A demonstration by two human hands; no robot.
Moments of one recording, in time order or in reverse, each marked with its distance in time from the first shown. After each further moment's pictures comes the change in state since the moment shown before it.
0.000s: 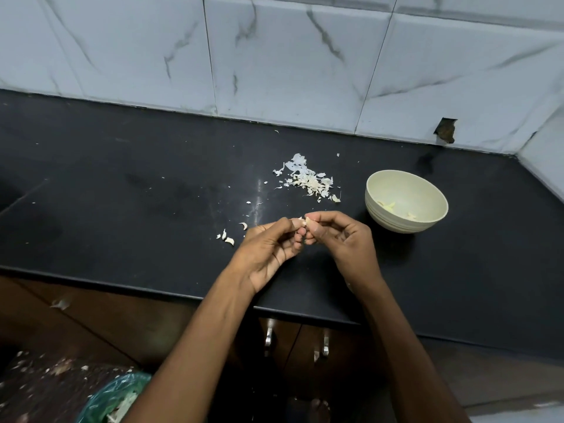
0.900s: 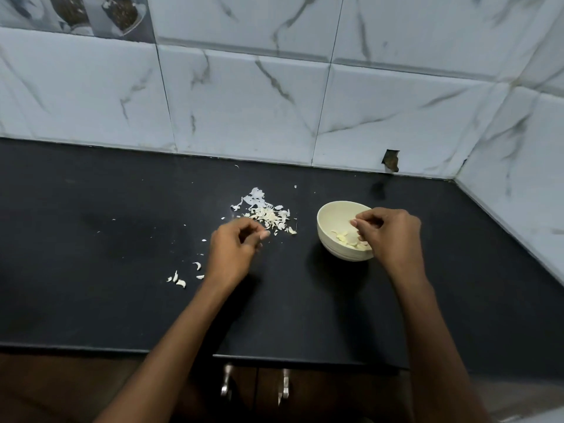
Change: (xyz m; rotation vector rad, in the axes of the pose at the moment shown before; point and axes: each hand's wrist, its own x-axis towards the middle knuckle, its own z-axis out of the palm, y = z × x) left_hand 0.047 0.013 0.024 0.927 0.163 0.629; right_hand 0.040 -0.075 -0.129 -0.930 0.430 0.006
